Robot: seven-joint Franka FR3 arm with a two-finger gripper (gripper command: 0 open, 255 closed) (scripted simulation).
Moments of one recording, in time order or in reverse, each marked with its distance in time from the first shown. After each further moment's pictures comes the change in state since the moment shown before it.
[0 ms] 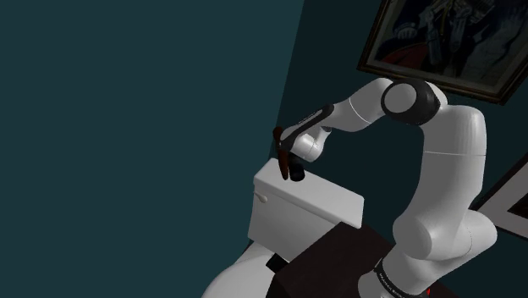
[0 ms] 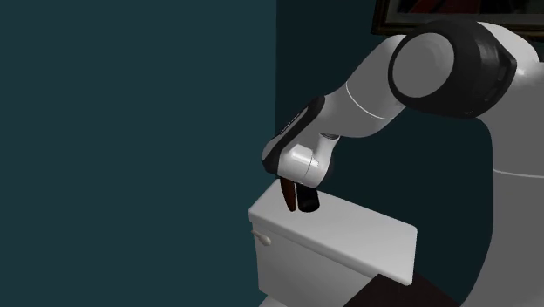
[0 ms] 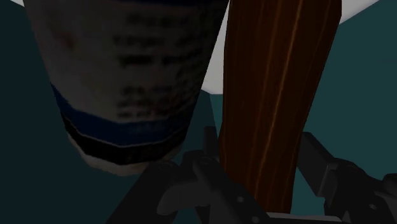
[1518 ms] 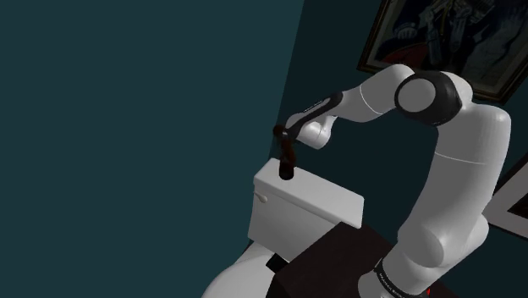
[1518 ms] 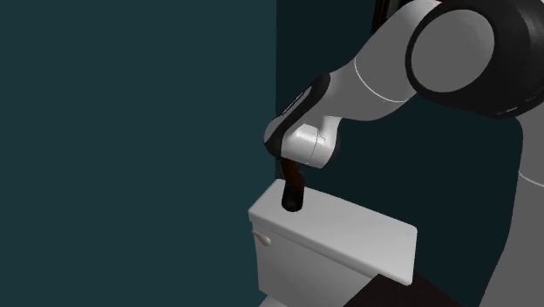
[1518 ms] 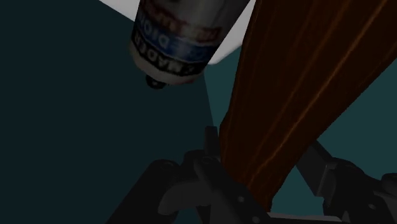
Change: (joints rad) arm 0.197 -0.178 -0.224 -0.033 0.000 -0.186 0.070
